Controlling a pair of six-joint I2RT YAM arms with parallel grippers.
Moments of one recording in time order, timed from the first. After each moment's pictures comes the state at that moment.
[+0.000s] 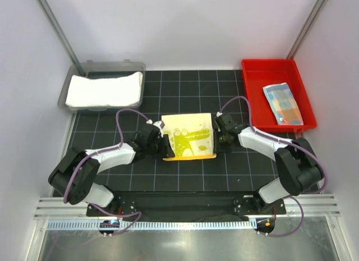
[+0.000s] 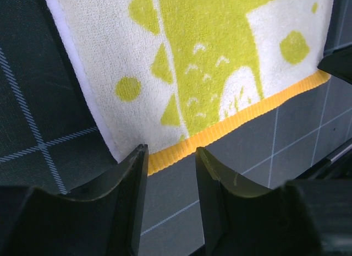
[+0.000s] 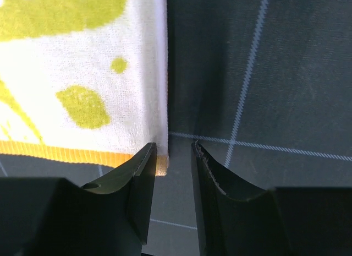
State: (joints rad) left arm -0.64 1.45 0.61 -0.01 0.18 -0.69; right arm 0.50 1.49 0.80 -0.48 0.00 0.49
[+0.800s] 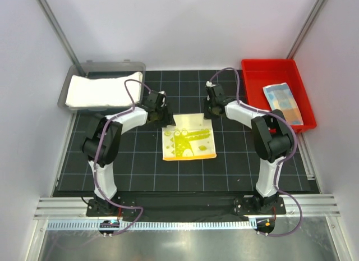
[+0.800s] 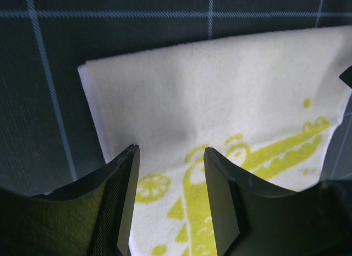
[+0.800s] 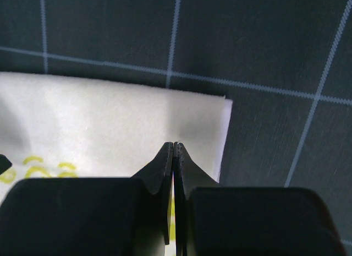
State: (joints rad) left arm -0.46 1.89 1.21 -0.25 0.14 -0.57; right arm 0.41 1.91 1.29 -0.29 0.01 0.35
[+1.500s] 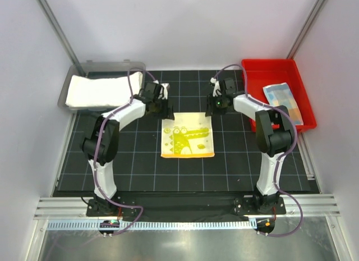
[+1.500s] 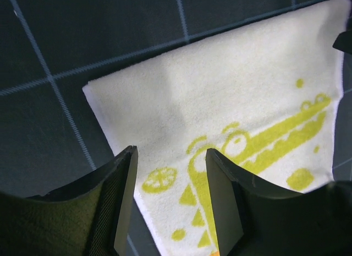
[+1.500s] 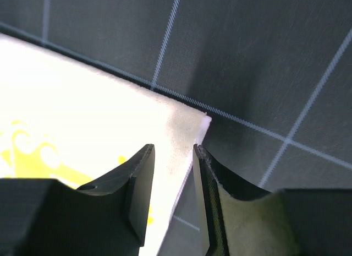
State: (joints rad) left arm -0.42 1.95 1.37 -0.36 0.21 -0.33; right arm 0.28 2.00 1.37 -0.32 -0.24 0.16
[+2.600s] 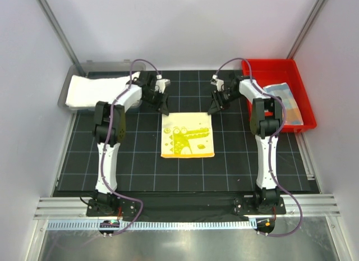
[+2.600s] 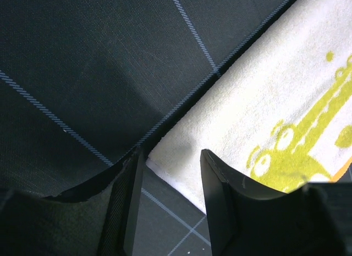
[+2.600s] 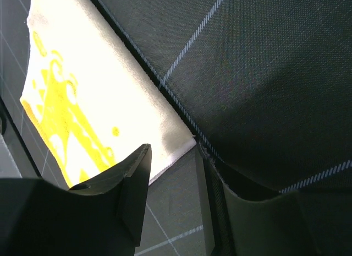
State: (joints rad) left arm -0.26 2.29 1.84 -0.69 0.58 0.16; right arm 0.11 2.41 1.96 -0.91 -0.80 -0.35
